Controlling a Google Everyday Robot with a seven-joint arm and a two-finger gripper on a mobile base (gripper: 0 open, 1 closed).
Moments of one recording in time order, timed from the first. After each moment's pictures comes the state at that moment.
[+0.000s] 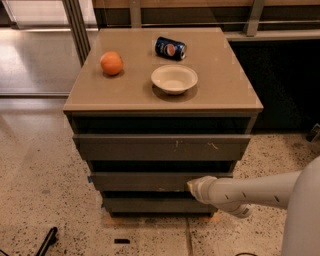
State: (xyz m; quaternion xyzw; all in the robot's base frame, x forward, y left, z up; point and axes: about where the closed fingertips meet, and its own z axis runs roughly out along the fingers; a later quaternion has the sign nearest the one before) arm 0.574 -0.140 0.457 -0.21 0.91 0.07 0.35
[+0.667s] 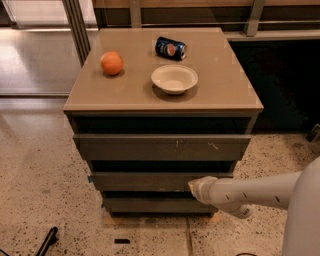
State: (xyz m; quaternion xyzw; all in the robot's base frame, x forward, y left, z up) arm 0.574 -0.140 0.457 -0.21 0.91 0.07 0.35
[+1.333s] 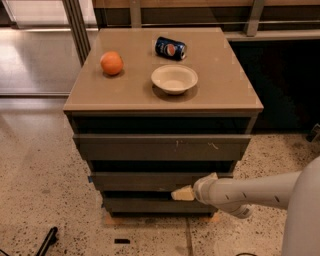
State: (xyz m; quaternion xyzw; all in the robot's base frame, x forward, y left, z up) arm 0.574 -0.140 0.457 -0.21 0.91 0.07 0.35
